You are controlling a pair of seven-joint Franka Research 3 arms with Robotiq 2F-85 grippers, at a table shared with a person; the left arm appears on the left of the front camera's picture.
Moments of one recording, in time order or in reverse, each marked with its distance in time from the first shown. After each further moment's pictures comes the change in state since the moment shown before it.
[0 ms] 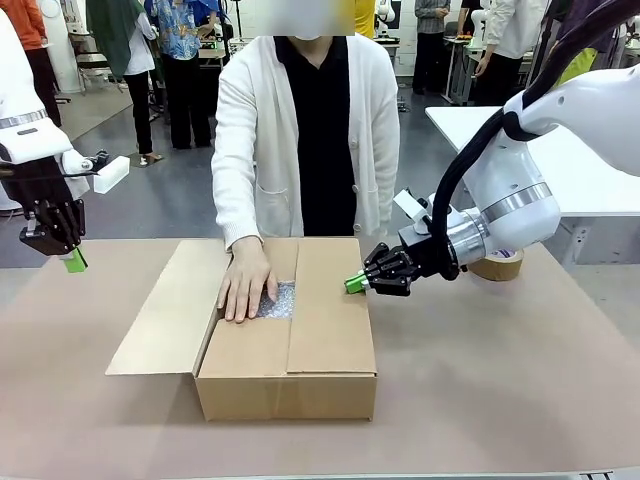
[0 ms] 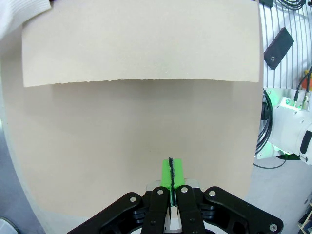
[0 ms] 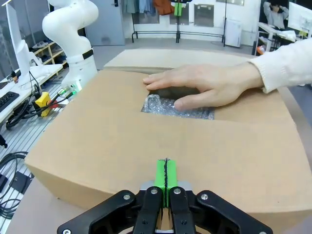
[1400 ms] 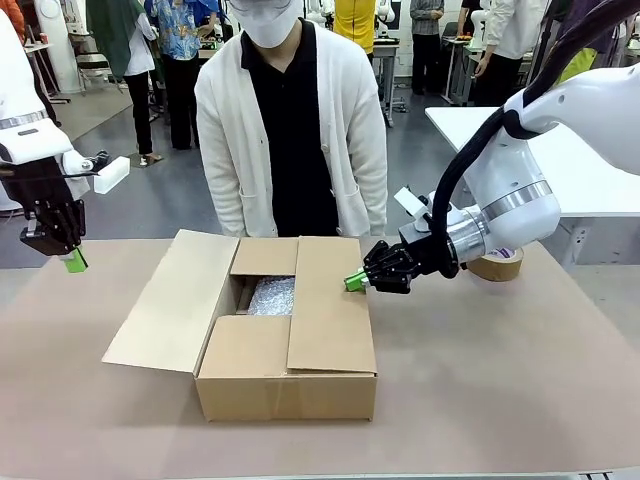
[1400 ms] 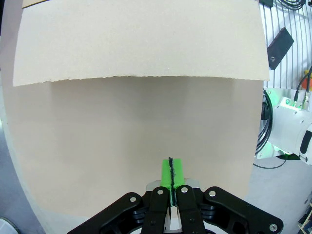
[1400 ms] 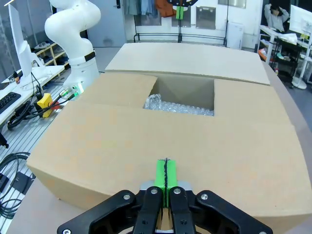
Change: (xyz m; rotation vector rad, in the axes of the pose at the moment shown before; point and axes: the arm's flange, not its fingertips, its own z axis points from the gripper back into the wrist) left arm 0.000 0.000 0.000 0.000 0.000 0.000; right arm 0.004 -0.001 0.002 0.008 -0.011 0.008
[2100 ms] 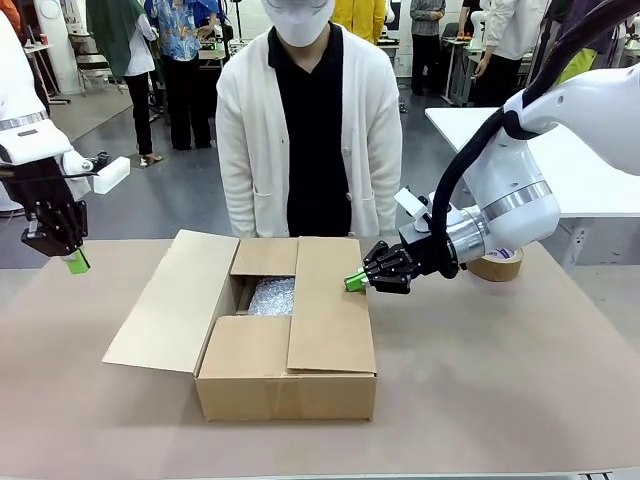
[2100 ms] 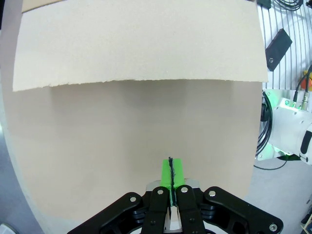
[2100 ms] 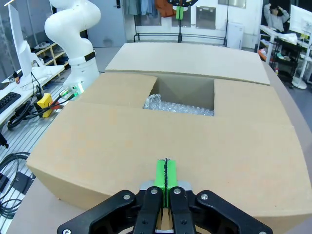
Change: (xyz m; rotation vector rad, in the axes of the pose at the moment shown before) left arm -0.003 0.002 -0.003 -0.011 -0.028 -0.023; right arm 0.000 0.000 0.000 0.000 0.000 0.000
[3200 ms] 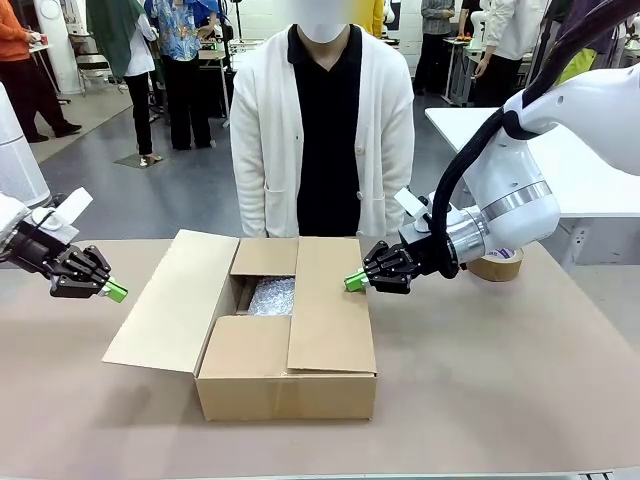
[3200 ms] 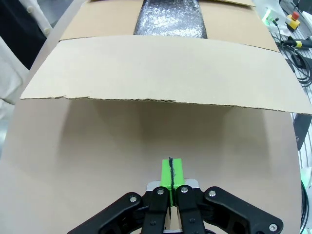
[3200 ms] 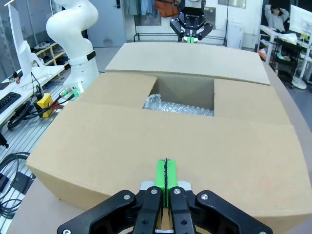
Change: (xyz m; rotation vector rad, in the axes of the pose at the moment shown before) left arm -0.086 0.030 -0.117 0.038 -0.664 0.027; right arm 0.000 0.000 0.000 0.000 0.000 0.000
